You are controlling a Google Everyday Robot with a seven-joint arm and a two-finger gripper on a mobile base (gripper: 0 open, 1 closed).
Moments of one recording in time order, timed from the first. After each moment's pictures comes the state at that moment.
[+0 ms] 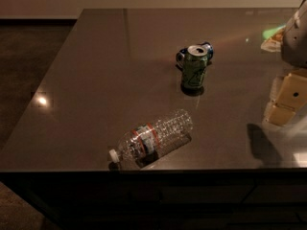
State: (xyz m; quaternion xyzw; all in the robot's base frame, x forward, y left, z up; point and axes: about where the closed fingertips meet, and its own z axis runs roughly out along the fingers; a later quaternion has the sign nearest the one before) arm 0.438 -0.217 0.976 -0.60 0.78 -0.03 0.16
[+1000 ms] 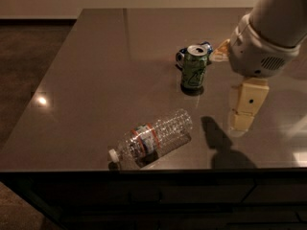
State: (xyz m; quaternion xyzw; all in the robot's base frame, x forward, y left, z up) arm 0.448 -0.140 0.946 -0.71 0.69 0.01 0.14
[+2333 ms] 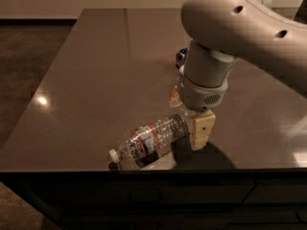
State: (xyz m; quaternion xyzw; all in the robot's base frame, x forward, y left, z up) arm 0.455 -0.086 0.849 -0.81 0.58 0.01 0.06
